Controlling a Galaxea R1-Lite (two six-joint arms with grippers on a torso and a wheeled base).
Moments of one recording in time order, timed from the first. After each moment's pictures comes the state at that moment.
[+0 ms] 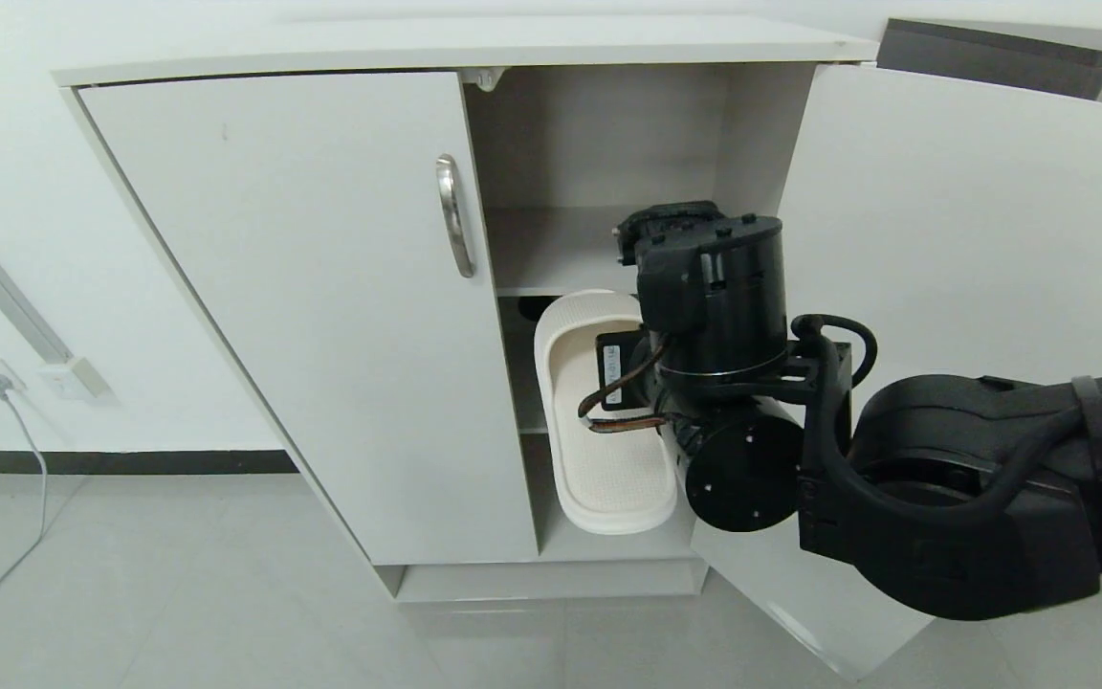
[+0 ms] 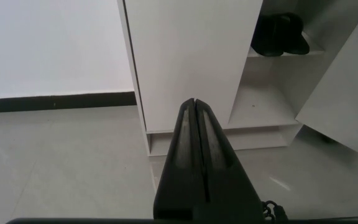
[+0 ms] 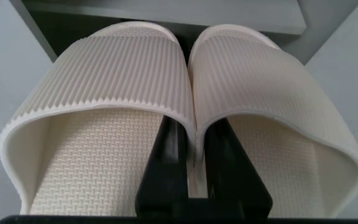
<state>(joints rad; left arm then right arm) 0.00 0.00 0.00 0.00 -0.02 0.01 0.98 1.90 -1.38 -0.34 -0.88 0.13</state>
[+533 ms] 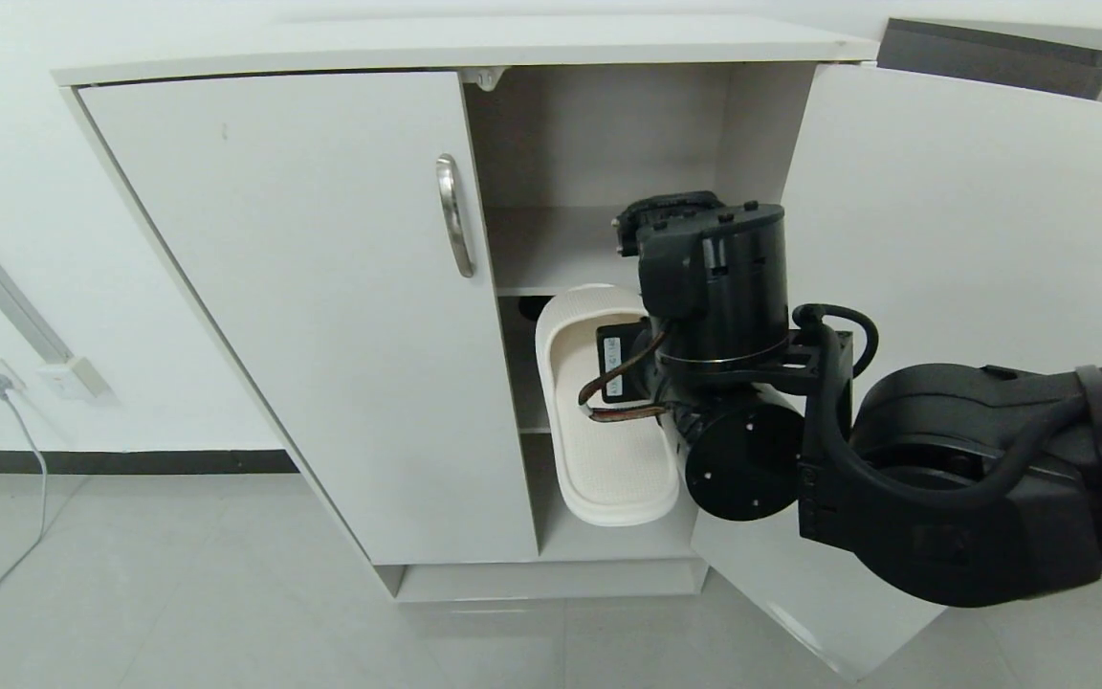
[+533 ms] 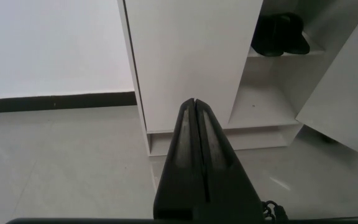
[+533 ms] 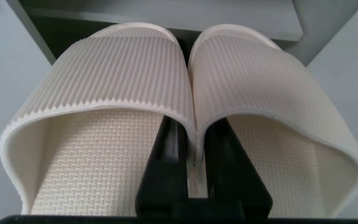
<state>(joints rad) 0.00 0.00 0.00 0.00 -0.02 0.01 0.98 1.90 -1.41 -0.33 -0.88 0.12</state>
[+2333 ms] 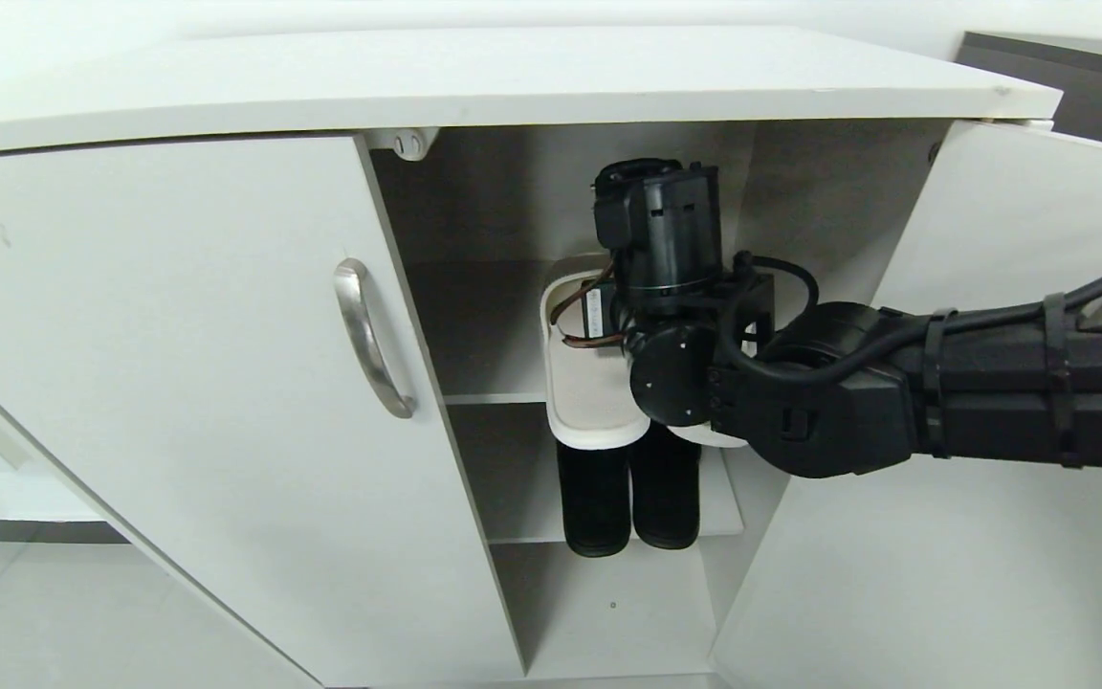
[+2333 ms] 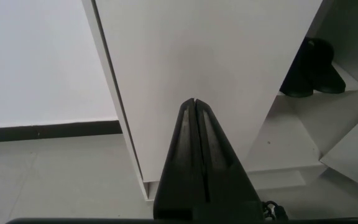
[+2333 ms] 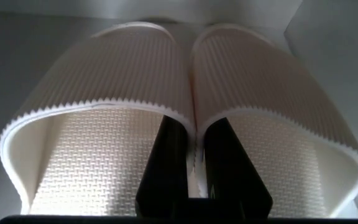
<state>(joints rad) 0.00 0.00 0.00 0.00 -0.02 0.01 0.89 2.07 -1.73 -0.21 -0.86 0.08</state>
